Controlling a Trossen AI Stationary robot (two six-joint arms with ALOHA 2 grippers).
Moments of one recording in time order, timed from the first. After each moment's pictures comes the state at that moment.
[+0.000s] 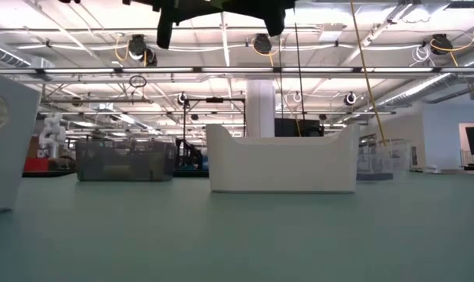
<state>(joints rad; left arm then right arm) -0.14 1.29 0.79 0.45 -0.38 -0.50 0.19 1.53 0.96 0.57 0.62 -0.99</state>
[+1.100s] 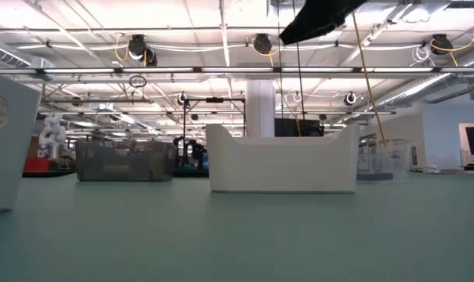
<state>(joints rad) 0.04 0.99 0.79 0.49 -0.02 -0.05 0.12 1.23 0.96 -0.25 0.50 -0.08</state>
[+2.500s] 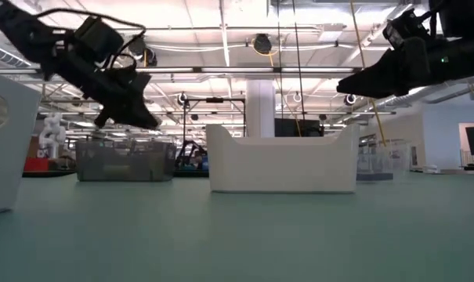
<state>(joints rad) 0.56 1.03 0.42 0.12 -0.09 -0.35 0.12 0.75 0.09 0.54 0.44 -0.07</state>
